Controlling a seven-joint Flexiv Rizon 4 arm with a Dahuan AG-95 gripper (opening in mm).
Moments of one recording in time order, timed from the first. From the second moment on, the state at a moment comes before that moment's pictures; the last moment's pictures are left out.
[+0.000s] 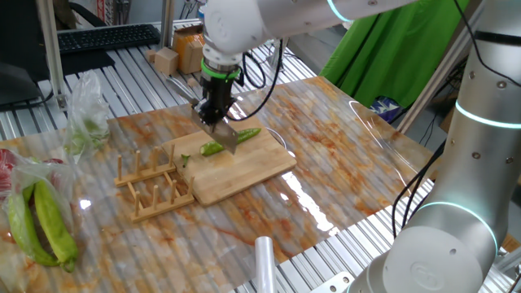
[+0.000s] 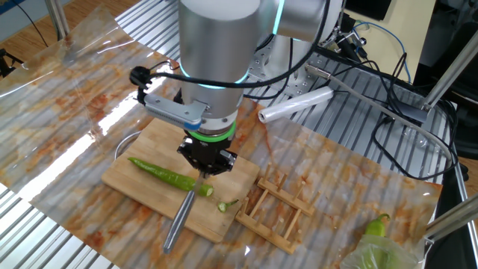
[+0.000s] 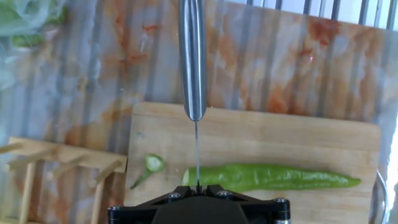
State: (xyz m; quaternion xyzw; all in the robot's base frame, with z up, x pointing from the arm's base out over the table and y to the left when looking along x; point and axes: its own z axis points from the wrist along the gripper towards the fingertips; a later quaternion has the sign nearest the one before) arm 0.576 0.039 0.105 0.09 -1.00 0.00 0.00
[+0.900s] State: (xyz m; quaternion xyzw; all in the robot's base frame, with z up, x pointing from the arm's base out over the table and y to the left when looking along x) arm 0.578 0.040 0.088 0.08 -1.00 0.01 -0.01
